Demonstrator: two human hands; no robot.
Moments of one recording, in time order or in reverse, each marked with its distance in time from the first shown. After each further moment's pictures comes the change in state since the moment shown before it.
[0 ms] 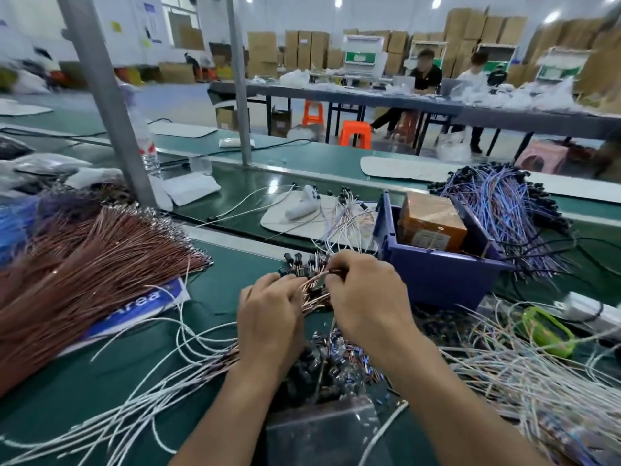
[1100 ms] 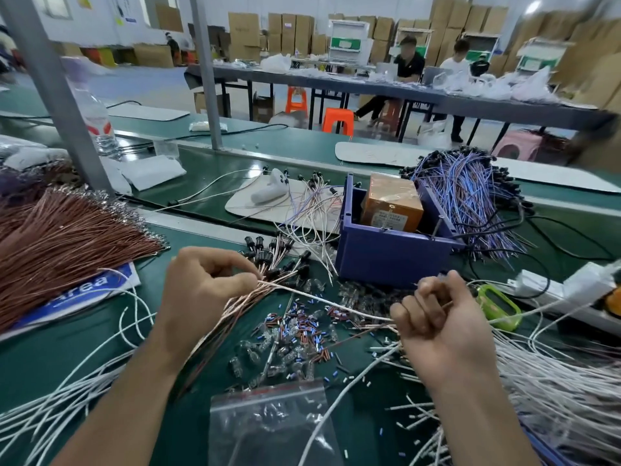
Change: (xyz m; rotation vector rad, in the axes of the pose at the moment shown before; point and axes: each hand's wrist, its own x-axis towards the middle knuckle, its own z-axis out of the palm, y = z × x) left_hand 0.005 0.014 -0.050 -0.571 -0.146 0.023; right_hand -0.046 0.110 -0.061 1.796 0.179 0.617
